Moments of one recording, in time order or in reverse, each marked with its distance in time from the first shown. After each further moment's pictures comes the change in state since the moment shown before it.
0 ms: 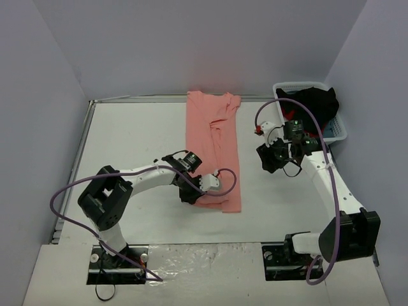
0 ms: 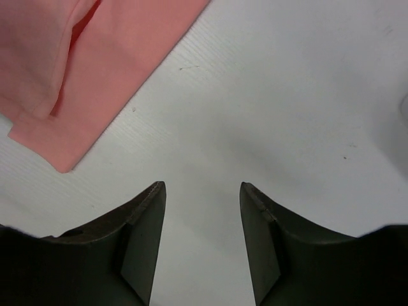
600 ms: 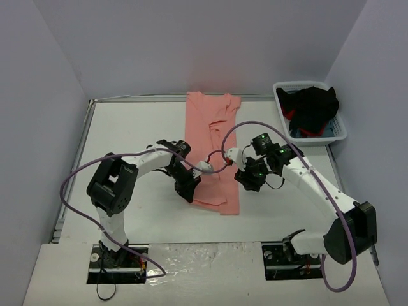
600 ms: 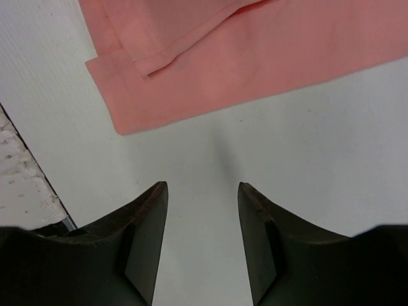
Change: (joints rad) left arm 0.174 0.128 0.172 -0.275 0.344 0.059; right arm 0.287 -0.026 -0.051 -0.094 -0.071 -0.239
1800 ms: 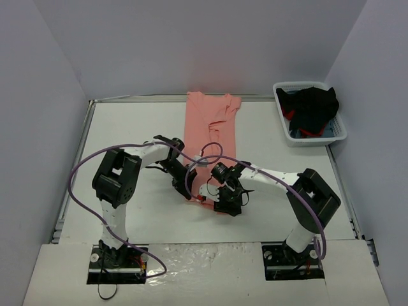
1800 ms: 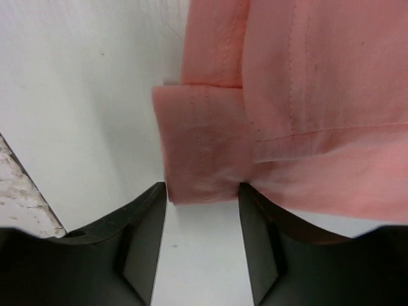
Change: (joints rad) left arm 0.105 0.127 0.072 -0.081 0.134 0.000; right arm 0.396 0.371 -0.113 0.141 0.145 0.035
